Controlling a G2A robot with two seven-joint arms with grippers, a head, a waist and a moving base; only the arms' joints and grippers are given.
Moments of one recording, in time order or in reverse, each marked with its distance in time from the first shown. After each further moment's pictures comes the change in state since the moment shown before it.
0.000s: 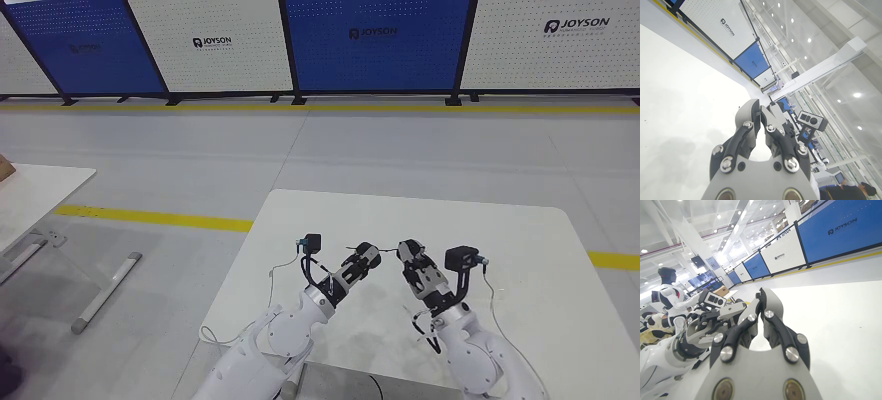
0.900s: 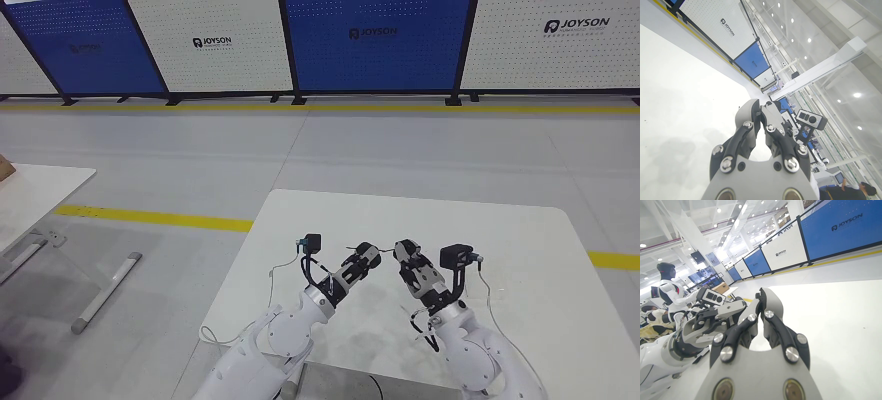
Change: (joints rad) left arm 0.000 0.000 0.000 0.000 0.000 0.000 0.000; right arm 0.011 -0.006 -0.003 0.013 -0.010 -0.010 0.016
